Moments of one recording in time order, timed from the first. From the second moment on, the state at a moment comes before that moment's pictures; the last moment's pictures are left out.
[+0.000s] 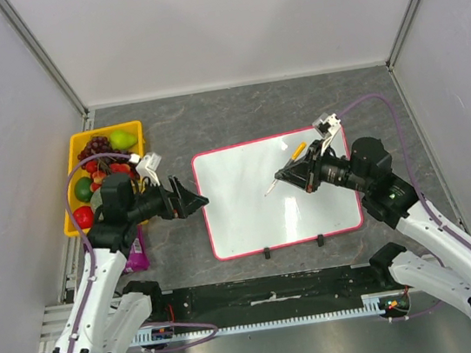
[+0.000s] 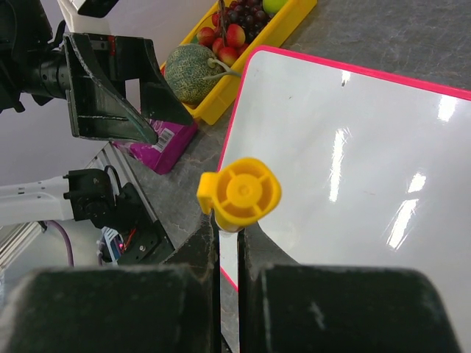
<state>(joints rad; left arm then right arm) -0.15 0.80 0.68 -0.42 0.71 -0.35 0.52 0.82 0.71 -0.02 -0.47 0.46</state>
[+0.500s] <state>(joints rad) -0.15 0.80 0.46 -0.18 0.66 -0.52 0.52 0.82 0.71 -0.02 -0.48 0.46</state>
